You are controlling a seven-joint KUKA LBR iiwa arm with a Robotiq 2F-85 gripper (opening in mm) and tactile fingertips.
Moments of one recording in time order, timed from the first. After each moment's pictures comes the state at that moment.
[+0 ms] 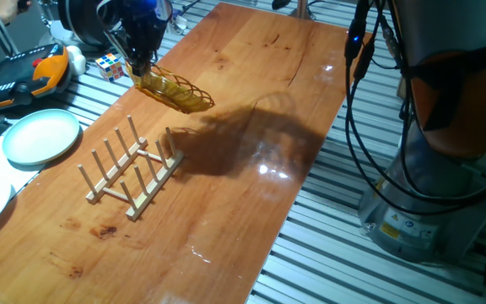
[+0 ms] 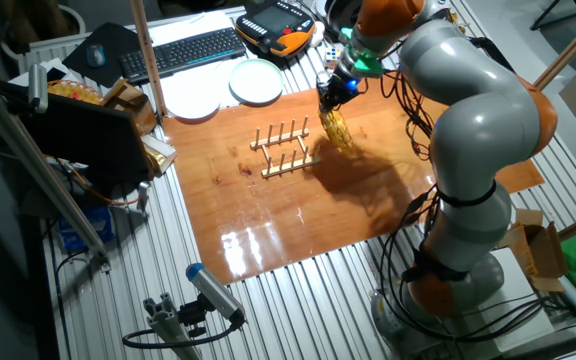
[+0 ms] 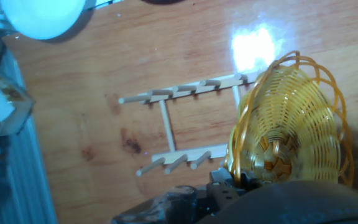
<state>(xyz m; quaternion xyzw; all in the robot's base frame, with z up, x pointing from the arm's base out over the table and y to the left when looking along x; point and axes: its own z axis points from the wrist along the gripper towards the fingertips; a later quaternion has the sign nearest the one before) 0.575 0.085 0.284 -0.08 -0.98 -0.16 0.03</state>
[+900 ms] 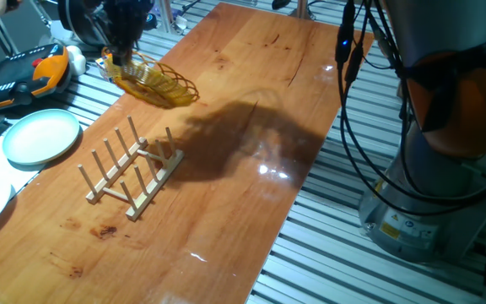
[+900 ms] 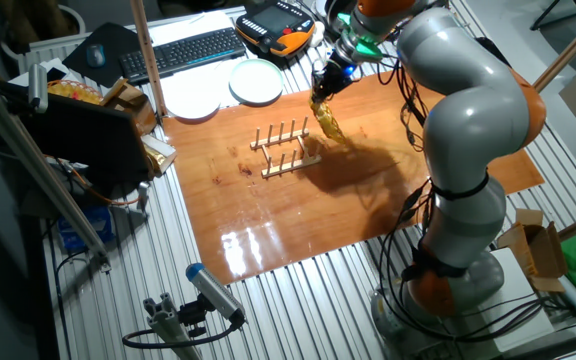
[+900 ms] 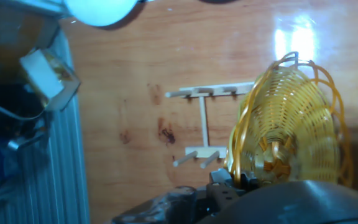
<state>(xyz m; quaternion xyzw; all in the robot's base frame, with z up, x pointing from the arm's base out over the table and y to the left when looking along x) 0.592 0.115 0.325 0.00 -0.98 -0.19 0.03</state>
